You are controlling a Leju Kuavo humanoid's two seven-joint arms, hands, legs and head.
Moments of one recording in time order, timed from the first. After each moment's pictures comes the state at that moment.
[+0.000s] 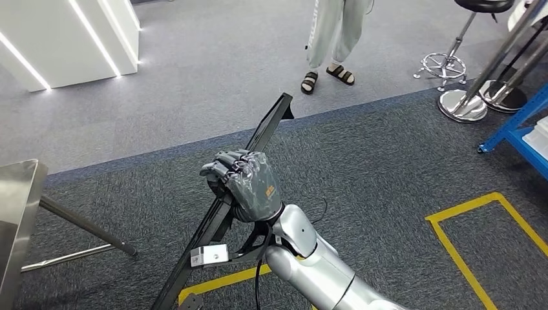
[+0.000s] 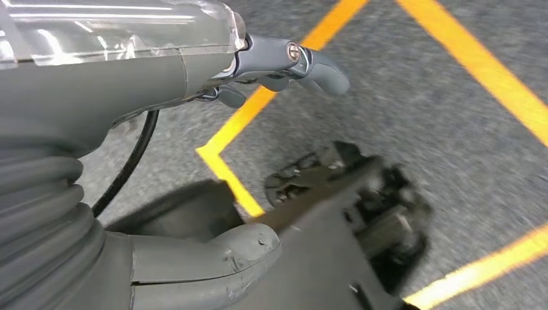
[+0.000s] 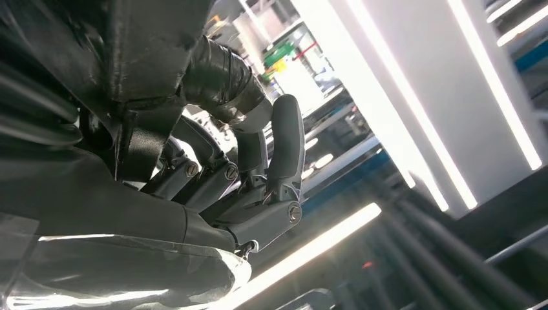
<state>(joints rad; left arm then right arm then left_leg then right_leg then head) -0.18 -0.22 0.94 -0.19 -1.06 -0.07 -0.48 -0.51 0.15 0.76 -1.29 0.91 -0.69 -0.23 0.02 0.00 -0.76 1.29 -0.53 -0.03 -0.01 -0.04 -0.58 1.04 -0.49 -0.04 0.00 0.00</state>
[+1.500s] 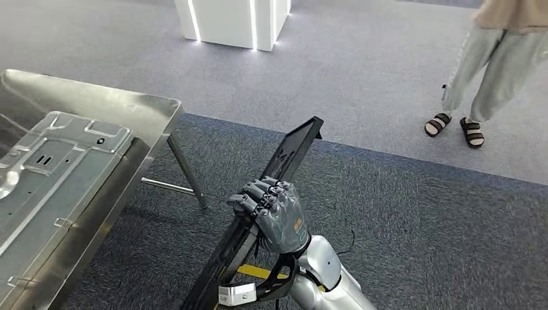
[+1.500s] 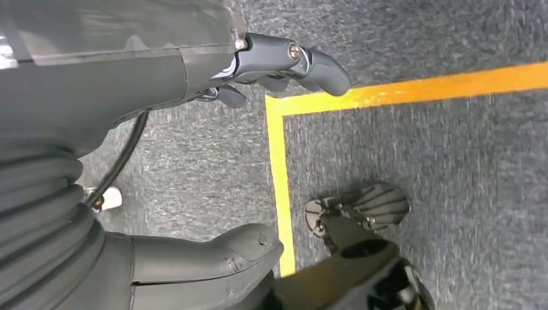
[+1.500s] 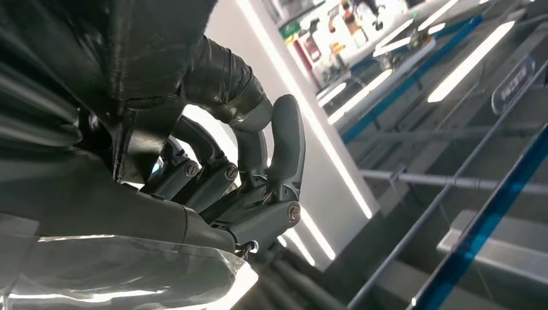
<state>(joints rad) -0.15 -0.21 0.96 -0.19 -1.00 0.00 -0.39 -0.28 0.09 0.64 -1.50 1.01 -0.69 -0.32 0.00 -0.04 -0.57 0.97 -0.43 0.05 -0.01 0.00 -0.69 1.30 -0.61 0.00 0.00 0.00</state>
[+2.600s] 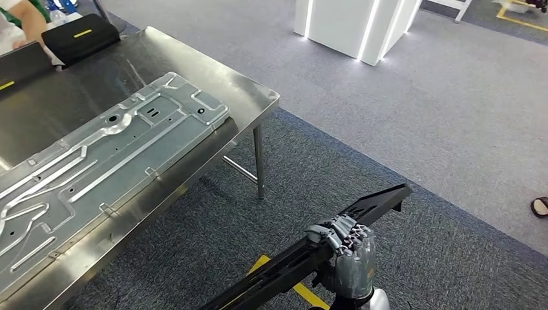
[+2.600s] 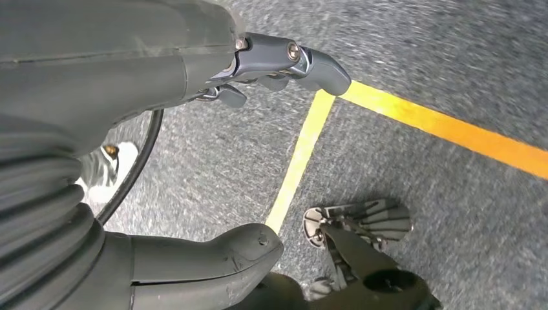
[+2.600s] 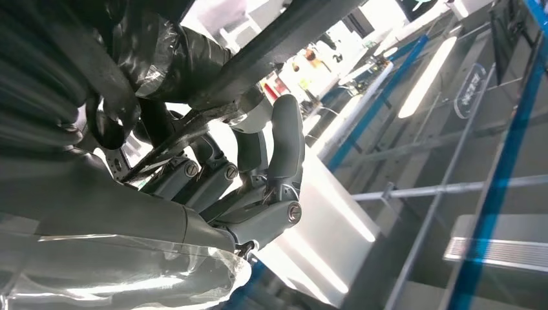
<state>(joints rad) -0.10 -0.18 1.01 -0.19 -0.97 0.03 -0.47 0.17 0.15 0.26 -1.78 0.87 -0.69 -0.64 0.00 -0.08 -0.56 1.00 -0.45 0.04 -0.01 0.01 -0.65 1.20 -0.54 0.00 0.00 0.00</state>
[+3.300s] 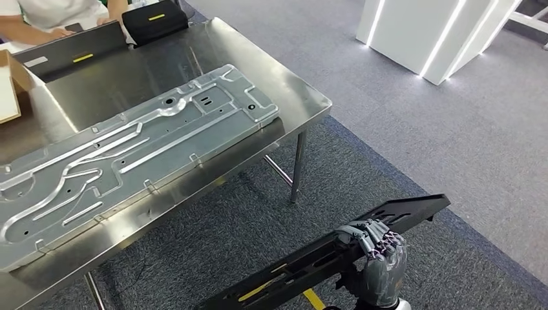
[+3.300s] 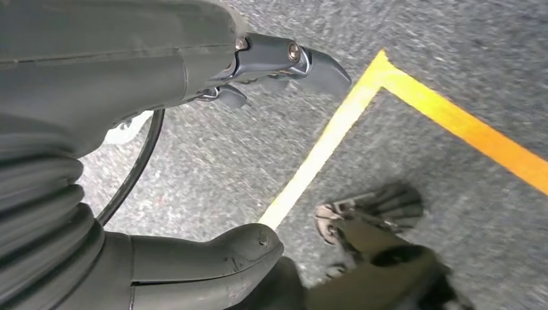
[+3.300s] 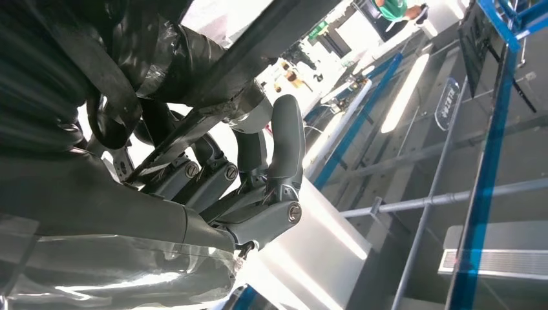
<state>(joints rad) -0.09 -0.16 1.03 -0.19 -0.98 0.03 -0.44 0.25 0.18 0.15 -1.88 0.86 -0.69 -0.64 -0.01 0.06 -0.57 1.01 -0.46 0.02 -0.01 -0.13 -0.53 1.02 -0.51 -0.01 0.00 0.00</state>
